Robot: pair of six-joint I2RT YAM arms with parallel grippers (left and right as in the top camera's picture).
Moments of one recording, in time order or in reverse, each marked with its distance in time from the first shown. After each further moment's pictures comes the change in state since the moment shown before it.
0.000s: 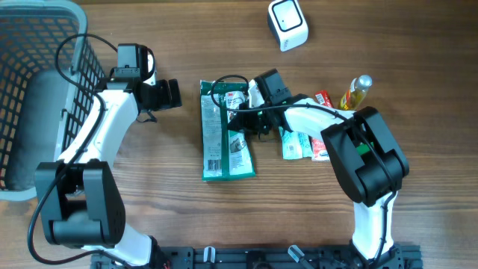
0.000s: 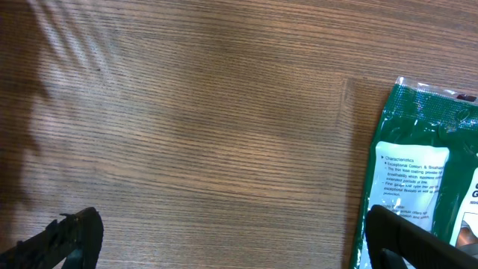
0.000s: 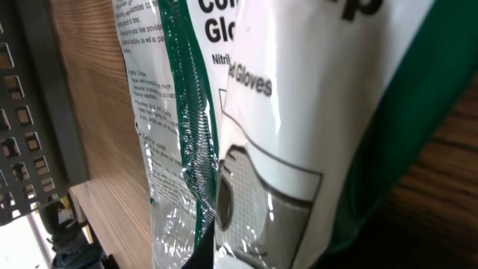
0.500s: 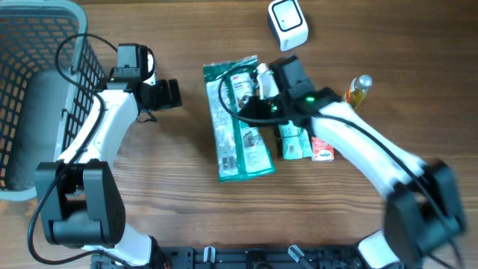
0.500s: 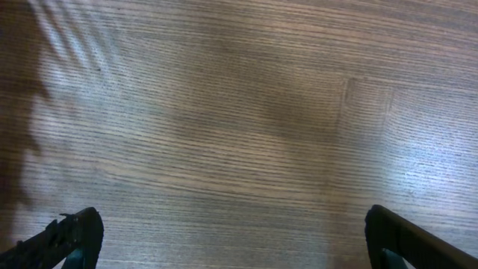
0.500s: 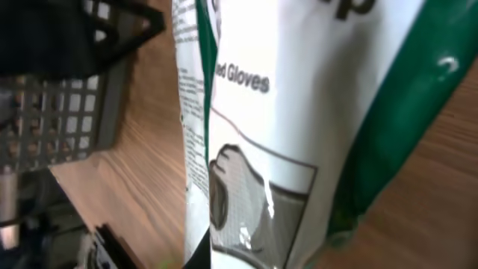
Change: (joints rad) left arm 0.000 0.000 0.000 0.000 0.000 0.000; right arm -0.001 -0.443 0.007 -0.351 0.152 -0.214
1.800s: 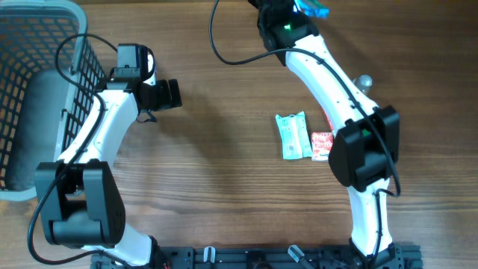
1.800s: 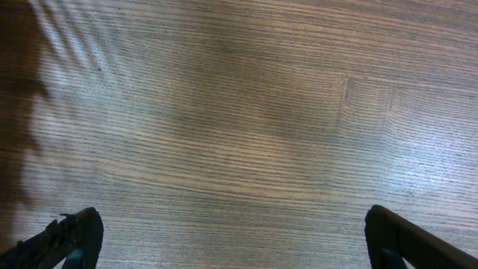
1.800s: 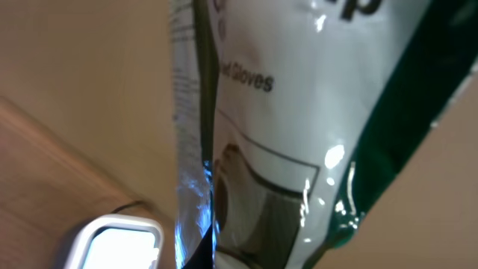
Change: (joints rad) left arm 0.000 0.000 0.000 0.000 0.000 0.000; right arm -0.044 0.575 0.874 0.399 1.048 -1.247
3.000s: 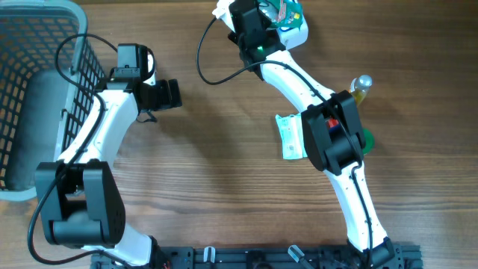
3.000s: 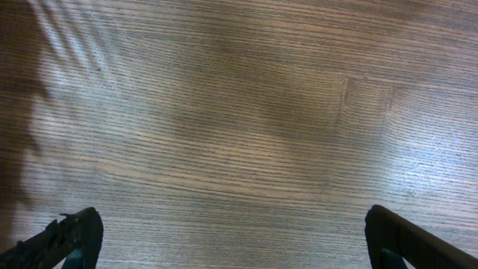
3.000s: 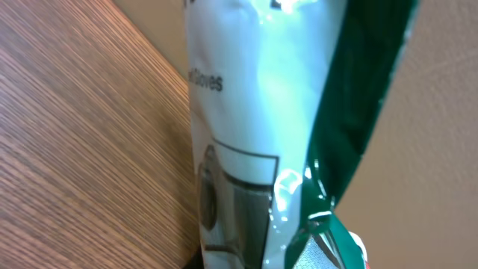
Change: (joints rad) left arm 0.000 0.000 0.000 0.000 0.000 0.000; right arm 0.044 0.248 0.001 -0.014 -0.152 0.208
